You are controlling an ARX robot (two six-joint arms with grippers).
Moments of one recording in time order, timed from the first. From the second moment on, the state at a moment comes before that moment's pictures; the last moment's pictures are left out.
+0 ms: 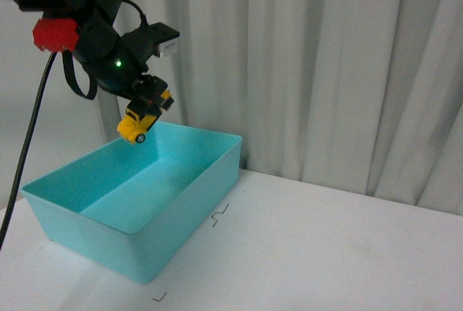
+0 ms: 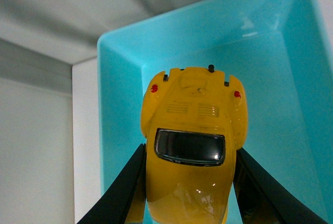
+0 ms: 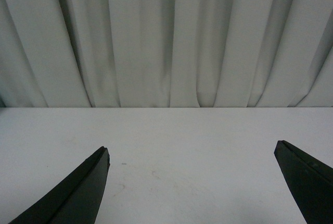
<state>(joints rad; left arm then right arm) 0.19 1.88 1.44 -0.31 -0.05 0.51 0.00 0.00 0.01 0.00 0.00 -0.01</state>
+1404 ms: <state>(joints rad) 0.18 2.36 1.72 -0.42 -0.12 0.37 0.00 0.00 0.01 0.00 0.00 -0.01</state>
